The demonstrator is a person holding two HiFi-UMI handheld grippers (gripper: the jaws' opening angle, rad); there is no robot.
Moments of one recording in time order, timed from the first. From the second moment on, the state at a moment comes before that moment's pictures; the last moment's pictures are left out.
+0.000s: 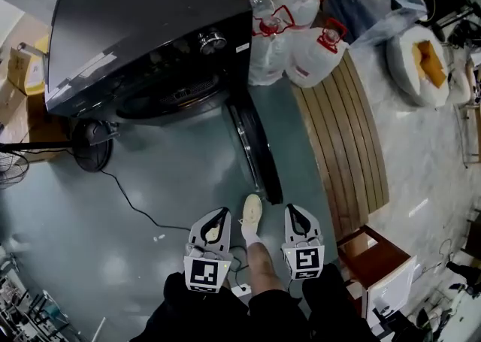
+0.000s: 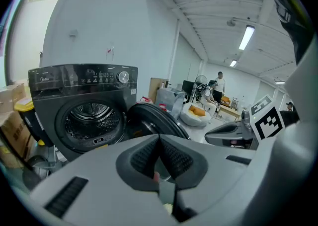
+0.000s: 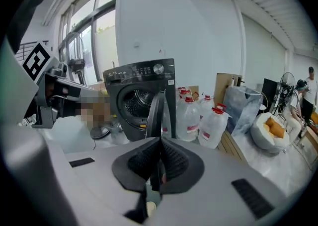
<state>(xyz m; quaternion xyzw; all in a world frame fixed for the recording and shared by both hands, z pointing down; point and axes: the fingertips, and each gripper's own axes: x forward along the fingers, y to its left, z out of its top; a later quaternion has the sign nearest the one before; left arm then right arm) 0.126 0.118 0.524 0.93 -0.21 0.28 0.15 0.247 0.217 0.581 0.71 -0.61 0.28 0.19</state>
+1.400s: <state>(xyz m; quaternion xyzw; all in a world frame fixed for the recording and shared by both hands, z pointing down) 0.074 0.107 0.585 0.88 -0.32 0.30 0.19 0.206 0.202 0.685 0.60 -0.68 0.34 0.23</state>
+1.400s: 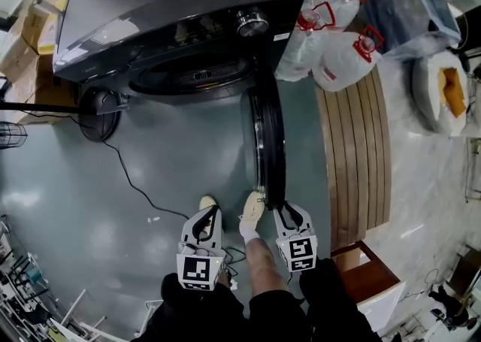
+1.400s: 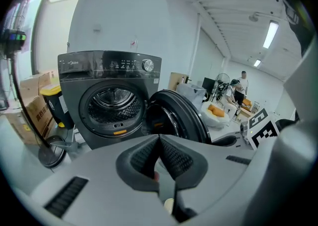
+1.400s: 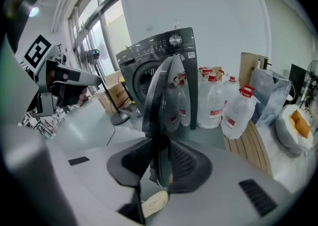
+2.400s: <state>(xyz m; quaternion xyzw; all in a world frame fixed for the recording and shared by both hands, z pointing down) -0.065 0.039 0.594 0.86 -0.38 0.27 0.20 0.062 0.126 0.686 0.58 -0.70 0.36 0.21</state>
